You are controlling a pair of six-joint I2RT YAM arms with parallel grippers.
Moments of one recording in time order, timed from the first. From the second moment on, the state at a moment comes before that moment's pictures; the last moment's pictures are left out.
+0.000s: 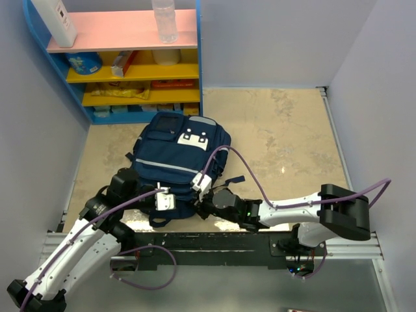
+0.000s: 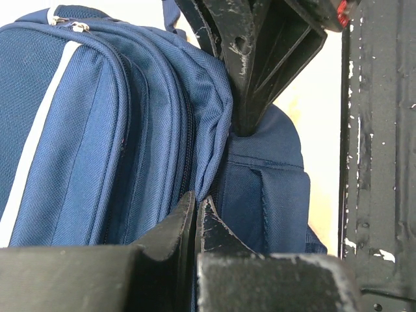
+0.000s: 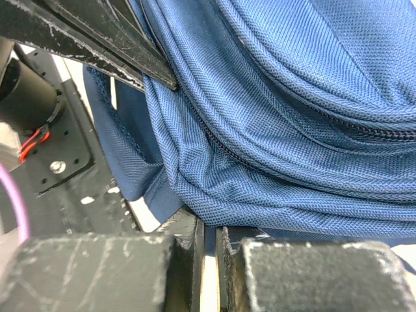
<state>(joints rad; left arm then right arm) -0.54 0.52 0.54 -0.67 0.57 0.82 1.32 1.43 0.57 0.54 0.22 0.25</state>
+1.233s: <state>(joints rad) -0.53 0.52 0.59 -0.72 0.60 0.97 1.35 1.48 1.14 -0.44 0.32 0.35</state>
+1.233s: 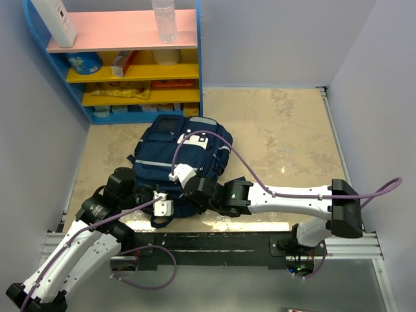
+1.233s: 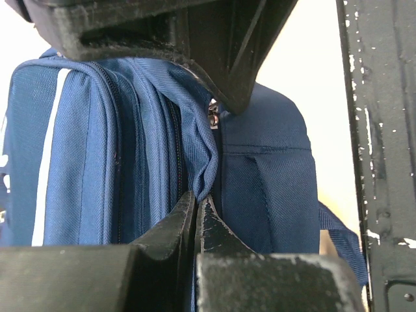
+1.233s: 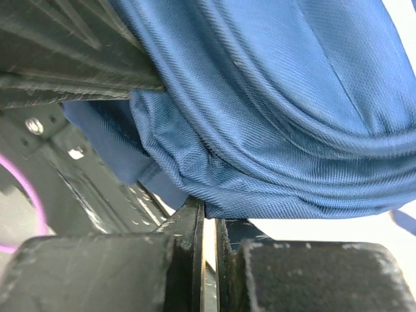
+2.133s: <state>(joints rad) -0.52 0.49 0.58 -0.81 0.66 0.99 1.35 1.25 0.85 -0.37 0.23 0.79</state>
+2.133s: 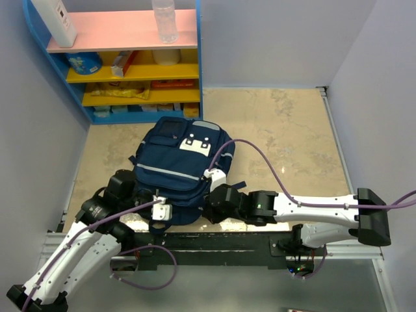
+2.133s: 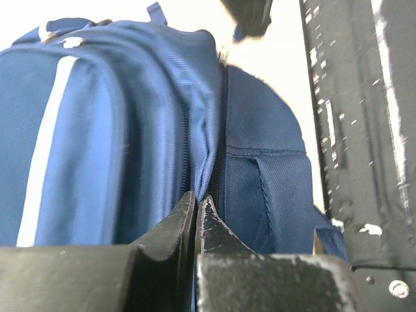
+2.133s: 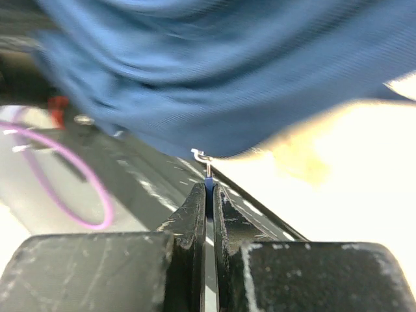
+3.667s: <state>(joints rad) -0.65 0.90 1.06 -0.60 0.72 0.62 0.80 1.18 0.82 -0.53 0.62 0.74</state>
